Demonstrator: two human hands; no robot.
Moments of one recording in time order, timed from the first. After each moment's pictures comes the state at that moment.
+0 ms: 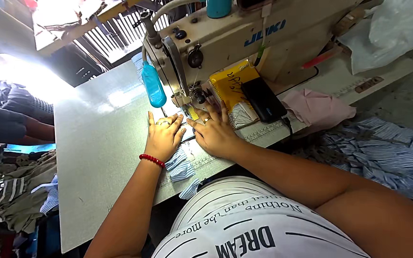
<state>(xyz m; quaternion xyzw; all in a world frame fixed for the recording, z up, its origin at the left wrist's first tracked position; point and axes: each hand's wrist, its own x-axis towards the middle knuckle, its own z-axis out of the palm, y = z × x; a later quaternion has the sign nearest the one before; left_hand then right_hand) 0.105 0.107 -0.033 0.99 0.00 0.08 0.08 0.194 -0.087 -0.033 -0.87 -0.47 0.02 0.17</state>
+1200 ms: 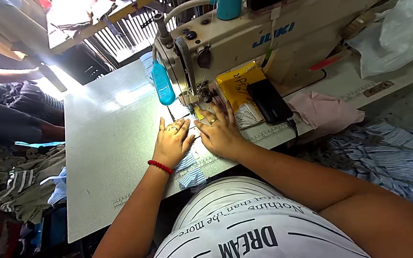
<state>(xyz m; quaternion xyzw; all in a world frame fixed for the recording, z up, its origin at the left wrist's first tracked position) 0.088 0.092 -0.037 0.99 -0.01 0.10 0.08 0.193 -0.091 -0.039 -0.85 -0.49 -0.04 0.20</state>
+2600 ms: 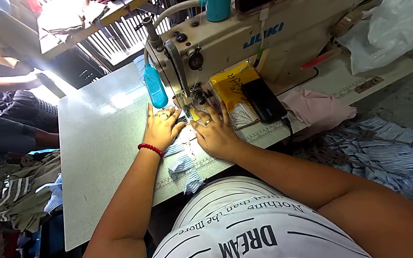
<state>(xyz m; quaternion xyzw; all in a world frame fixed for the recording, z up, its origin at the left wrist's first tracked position) 0.128 0.132 -0.029 1.00 -0.01 0.05 0.05 0.192 -0.089 -0.034 -0.86 -0.48 -0.02 0.17</state>
